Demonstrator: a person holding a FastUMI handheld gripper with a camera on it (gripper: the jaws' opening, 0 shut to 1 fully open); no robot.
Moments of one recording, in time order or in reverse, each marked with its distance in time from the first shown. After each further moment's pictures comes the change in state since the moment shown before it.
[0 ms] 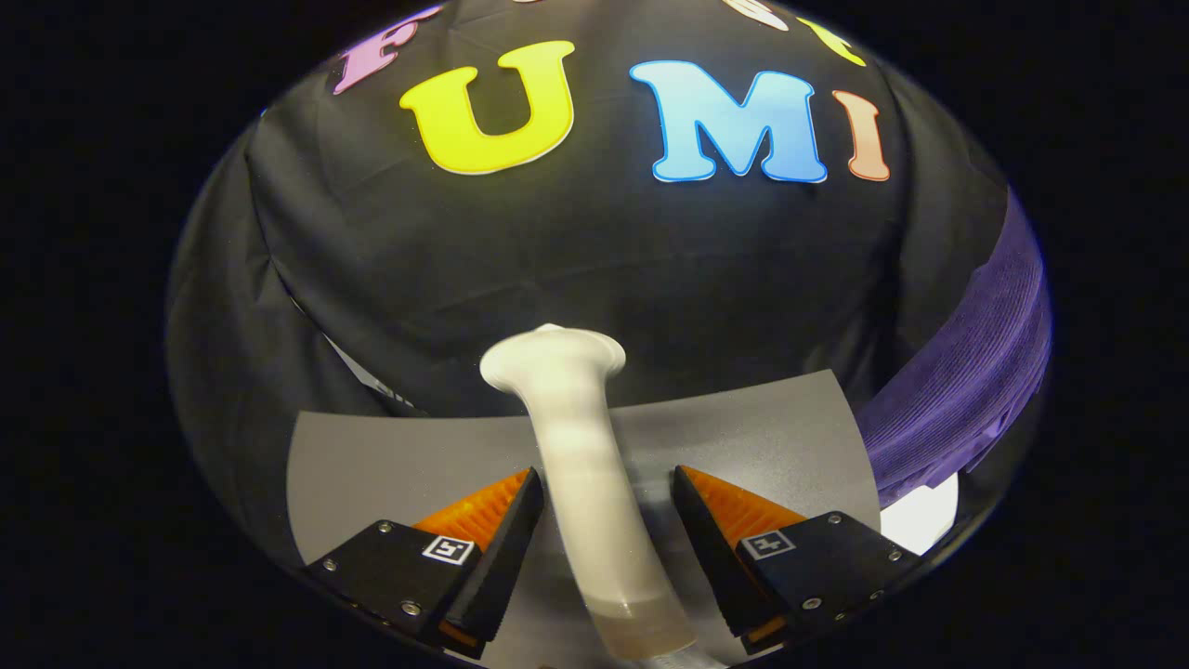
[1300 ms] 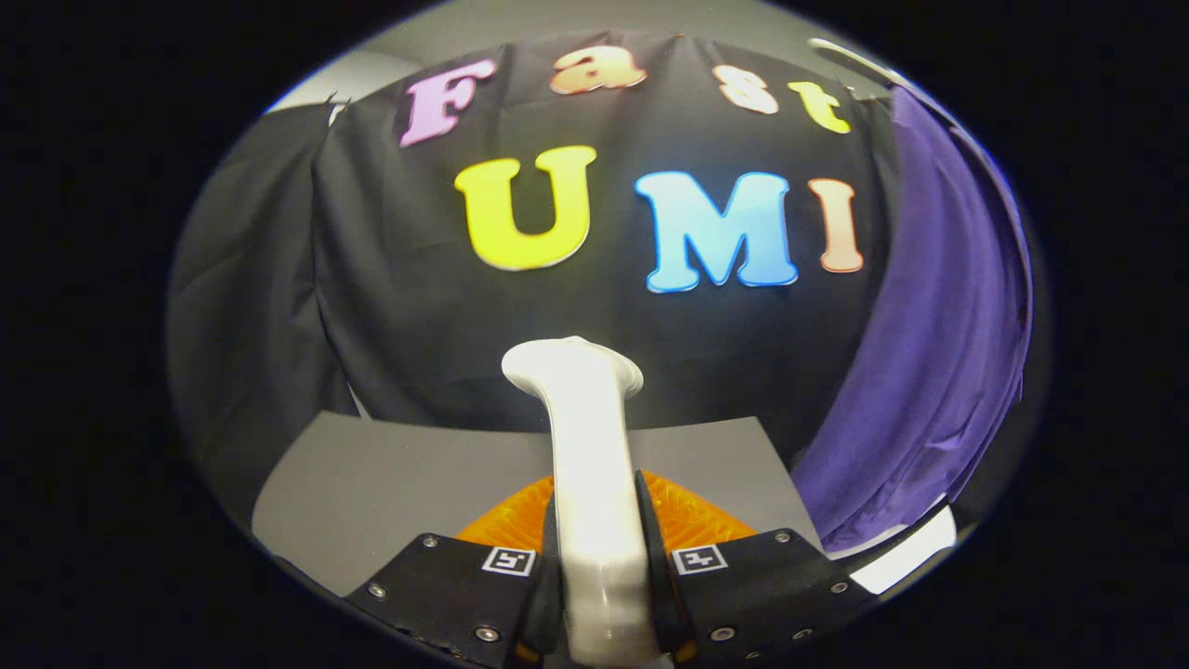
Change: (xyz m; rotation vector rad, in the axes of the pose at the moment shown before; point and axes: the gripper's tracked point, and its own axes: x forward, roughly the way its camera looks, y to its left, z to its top) arm -0.098 -0.050 -0.003 0.034 -0.507 0.032
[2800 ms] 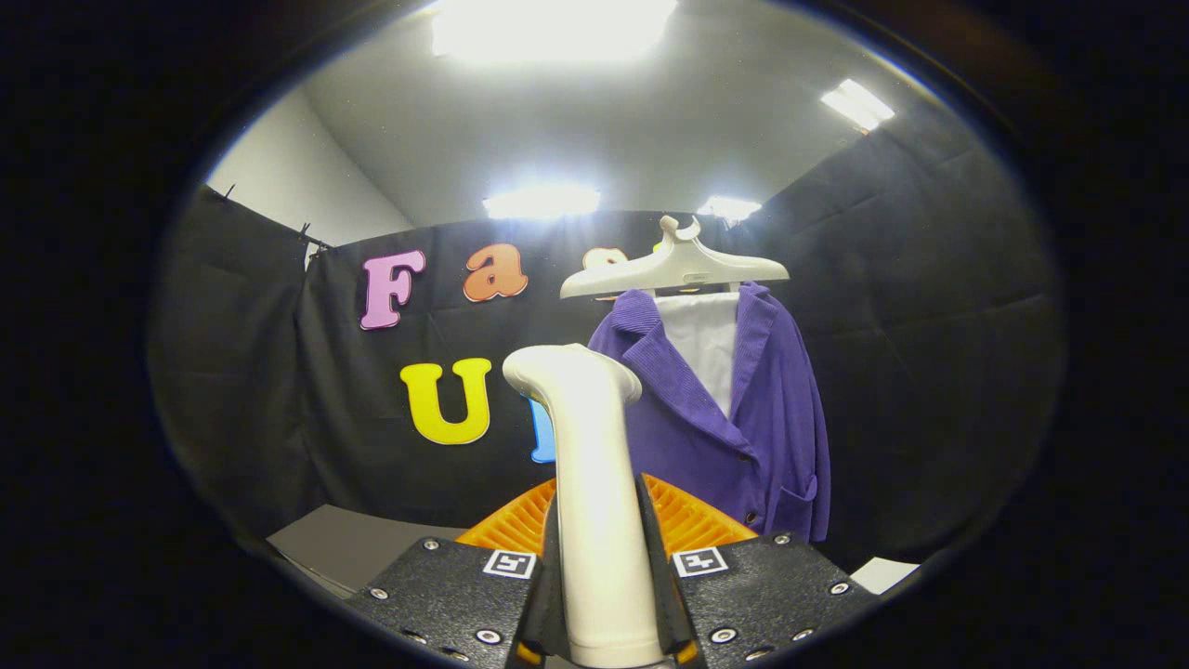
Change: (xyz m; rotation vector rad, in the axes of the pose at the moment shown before) arm -0.261 -0.194 0.109 -0.016 -0.467 -0.132
